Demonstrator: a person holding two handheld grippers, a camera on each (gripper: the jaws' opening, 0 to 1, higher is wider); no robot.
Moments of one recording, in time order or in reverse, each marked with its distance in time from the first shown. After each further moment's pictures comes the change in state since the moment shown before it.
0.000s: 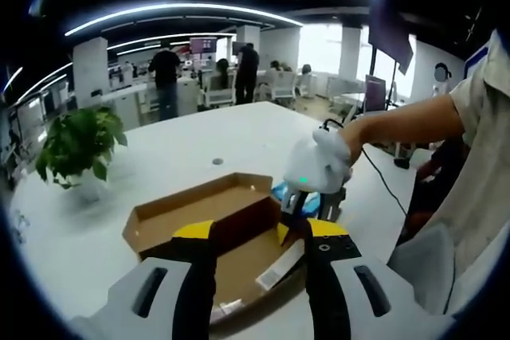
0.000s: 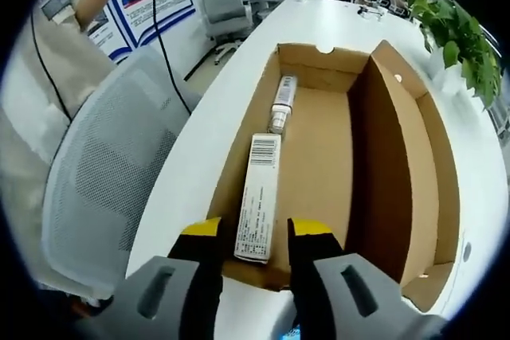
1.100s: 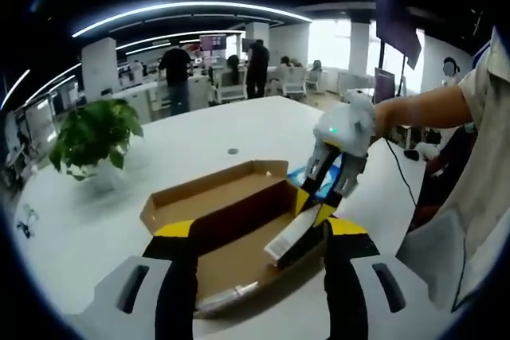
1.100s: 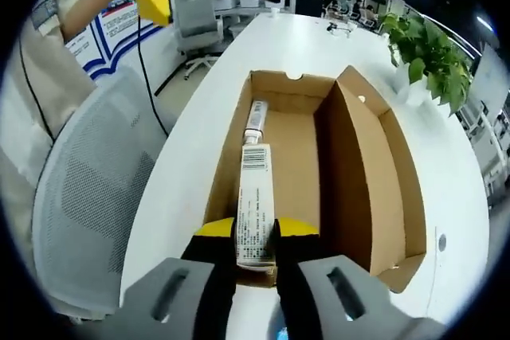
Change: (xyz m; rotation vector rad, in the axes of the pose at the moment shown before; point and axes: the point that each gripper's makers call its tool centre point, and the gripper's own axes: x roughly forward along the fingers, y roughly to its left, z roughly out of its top) left arm -0.018 0.020 -0.025 0.011 0.016 0.061; right arm -0.042 -0.011 0.030 0.037 -0.126 -0.194
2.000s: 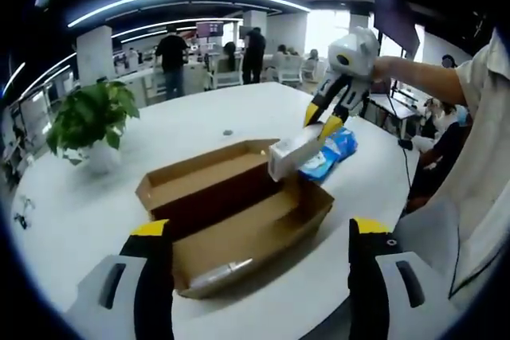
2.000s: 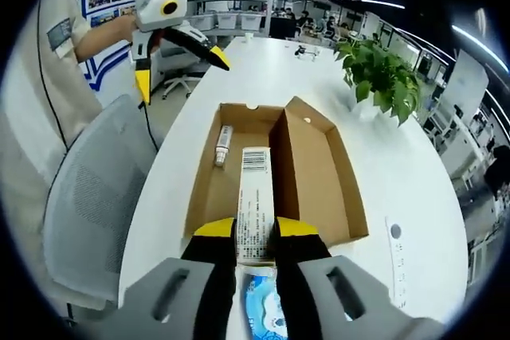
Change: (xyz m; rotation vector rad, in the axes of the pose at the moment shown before) left arm -0.012 -0.004 -0.029 -0.024 0.071 -0.032; right arm -0.101 -0.035 -0.004 0.015 -0.086 -0.143
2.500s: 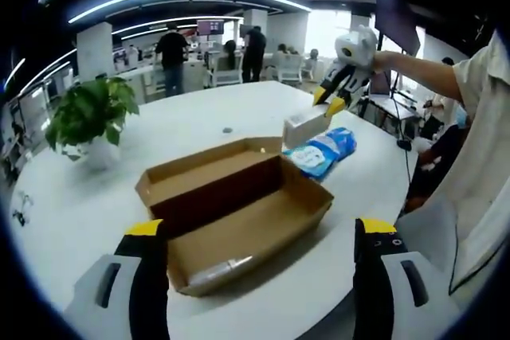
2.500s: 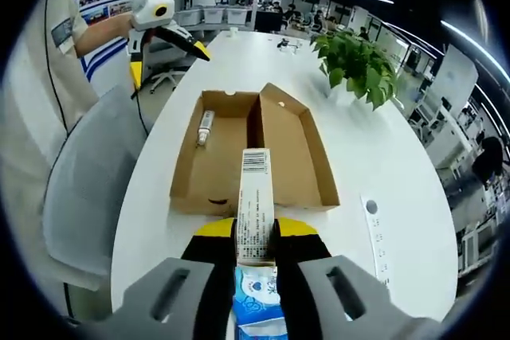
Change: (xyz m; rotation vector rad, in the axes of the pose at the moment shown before) left arm -0.001 0.002 -0.003 -0.012 0.007 -0.011; right arm -0.051 -0.030 -0.039 0.024 0.048 -0.074
